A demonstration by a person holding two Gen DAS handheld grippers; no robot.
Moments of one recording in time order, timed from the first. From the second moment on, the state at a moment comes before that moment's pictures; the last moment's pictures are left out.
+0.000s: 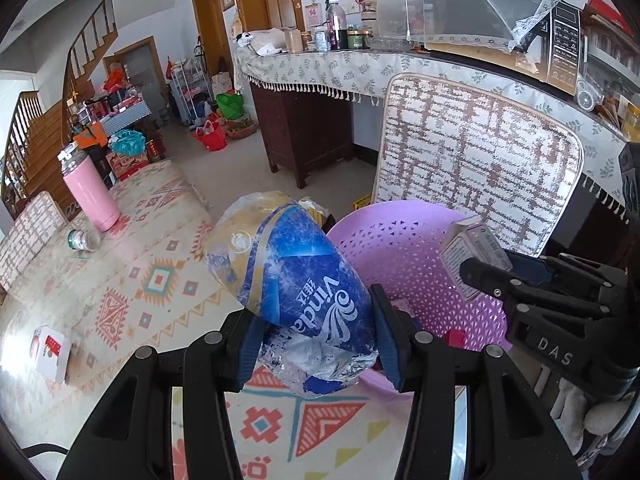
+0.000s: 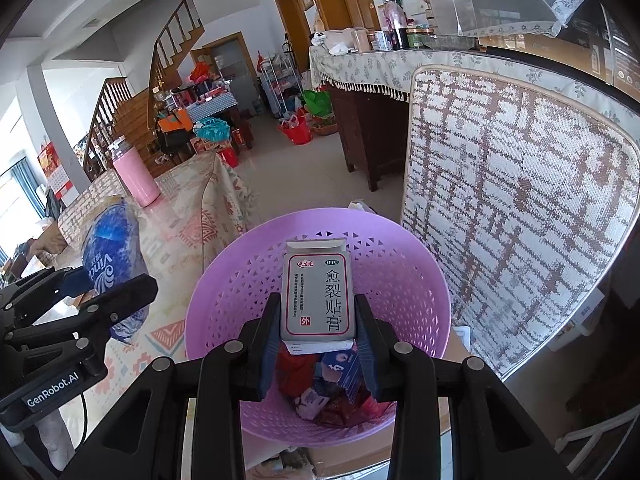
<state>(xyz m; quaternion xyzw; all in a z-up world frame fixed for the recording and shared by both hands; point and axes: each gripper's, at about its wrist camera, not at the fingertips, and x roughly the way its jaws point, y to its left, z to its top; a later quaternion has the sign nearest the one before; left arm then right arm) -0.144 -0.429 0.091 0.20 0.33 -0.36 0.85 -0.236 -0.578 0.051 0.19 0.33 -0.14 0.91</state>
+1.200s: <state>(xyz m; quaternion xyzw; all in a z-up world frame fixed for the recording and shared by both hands) -0.135 -0.429 0.096 0.17 0.32 -0.38 0.85 -0.223 -0.591 0.048 0.21 0.33 -0.17 0.90</state>
